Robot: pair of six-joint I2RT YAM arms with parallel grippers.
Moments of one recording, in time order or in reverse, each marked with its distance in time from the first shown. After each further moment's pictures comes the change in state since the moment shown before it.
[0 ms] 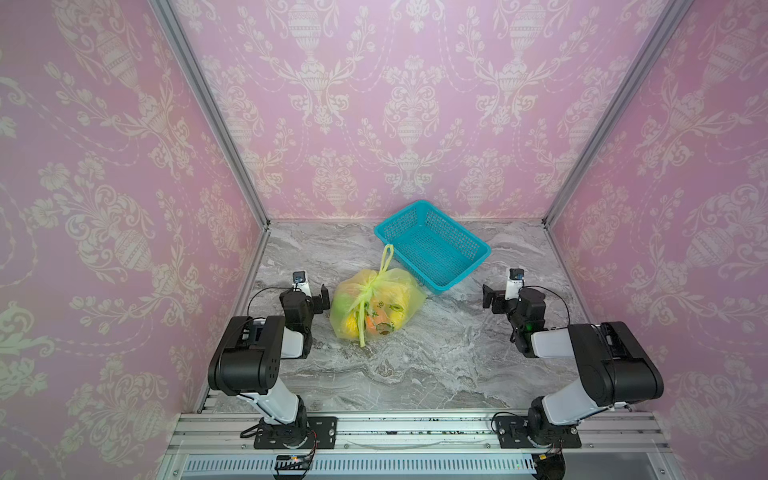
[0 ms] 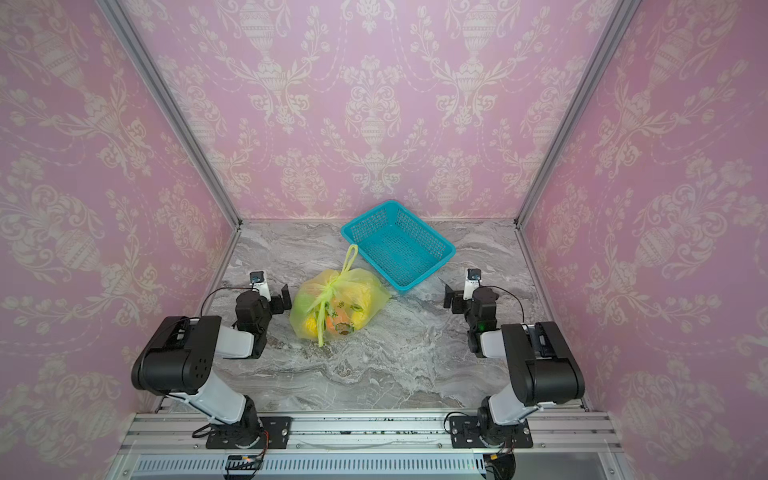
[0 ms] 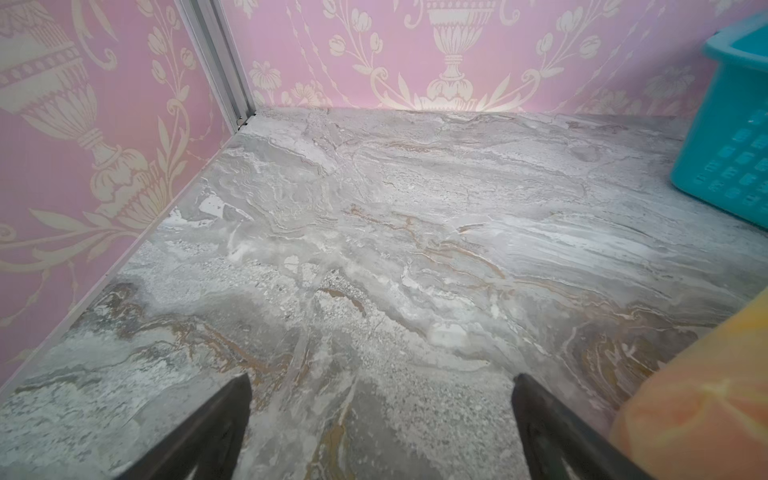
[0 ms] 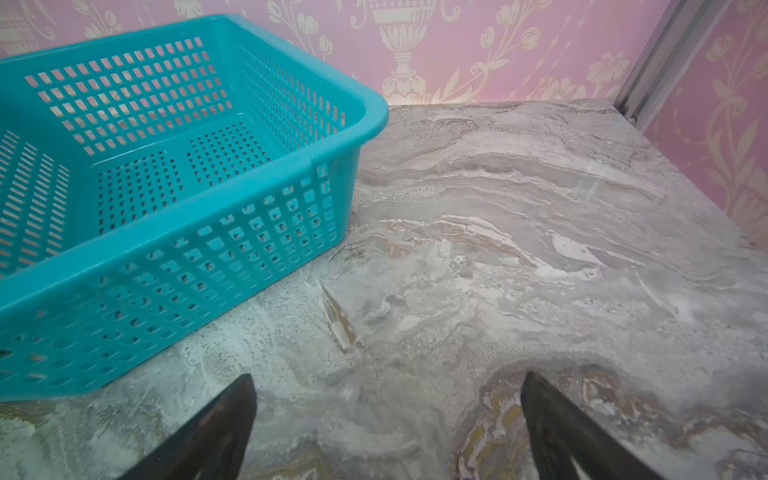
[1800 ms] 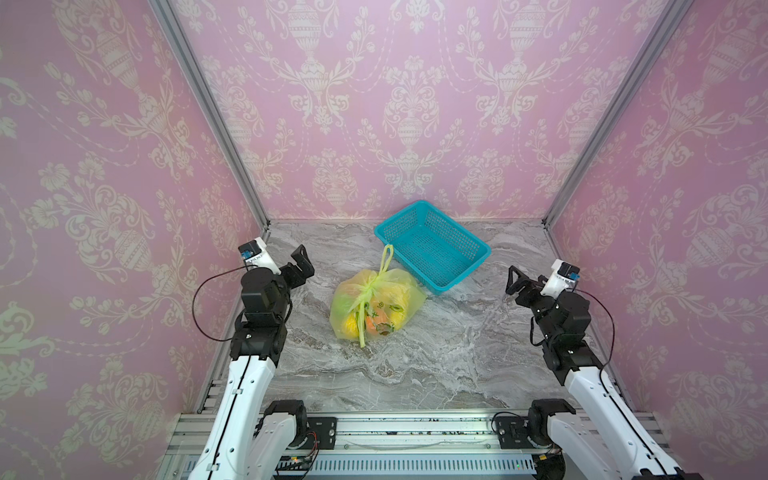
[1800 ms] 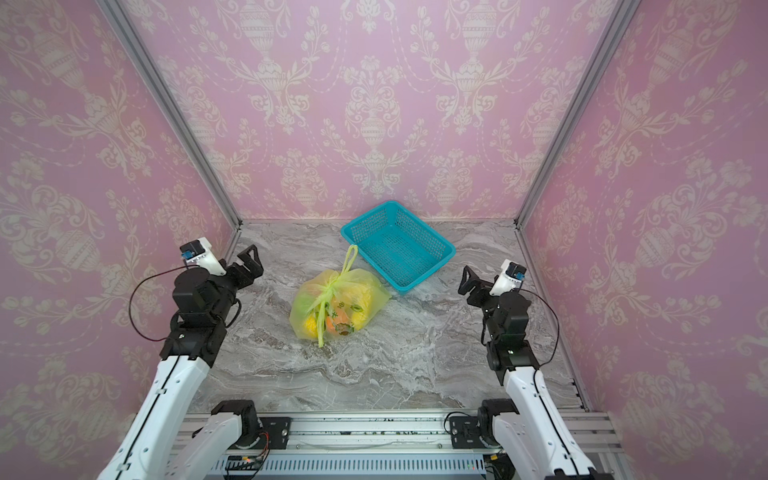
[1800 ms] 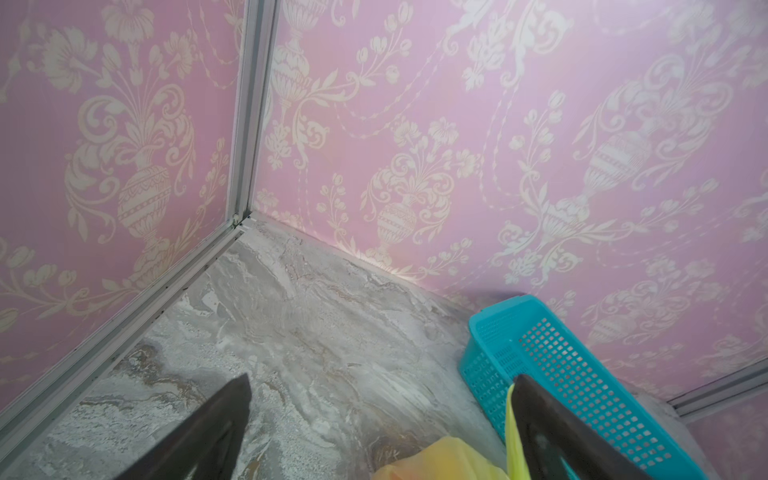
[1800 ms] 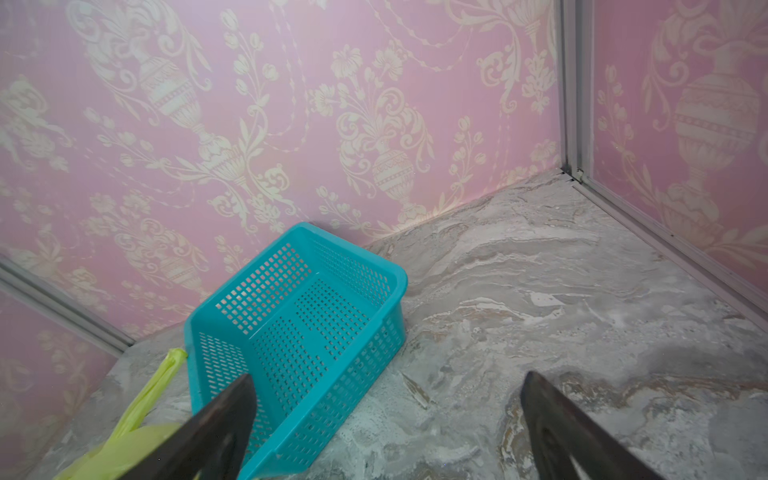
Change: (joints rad) left arm 0.005 -0.810 0.477 -1.092 0.043 -0.442; right arm -0.027 -0.800 0.079 -0.629 -0.008 0.383
